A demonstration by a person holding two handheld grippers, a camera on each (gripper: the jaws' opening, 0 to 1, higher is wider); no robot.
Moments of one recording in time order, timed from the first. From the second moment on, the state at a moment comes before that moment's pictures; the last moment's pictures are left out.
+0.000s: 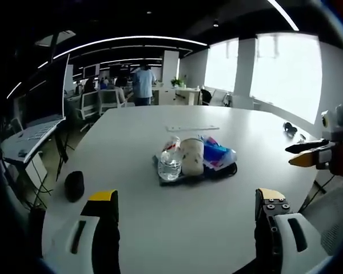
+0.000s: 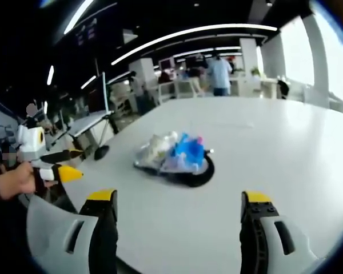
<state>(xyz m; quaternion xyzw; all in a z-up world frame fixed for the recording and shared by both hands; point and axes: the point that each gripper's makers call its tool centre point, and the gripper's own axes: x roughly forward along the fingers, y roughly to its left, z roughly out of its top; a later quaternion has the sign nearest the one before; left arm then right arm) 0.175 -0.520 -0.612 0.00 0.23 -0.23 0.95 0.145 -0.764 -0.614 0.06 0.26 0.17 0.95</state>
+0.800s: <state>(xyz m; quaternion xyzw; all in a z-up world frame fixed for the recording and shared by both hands) 0.190 -0.515 -0.621 0.00 0.24 -0.23 0.94 0.164 -0.754 -0.618 0.05 0.27 0.18 0.94</state>
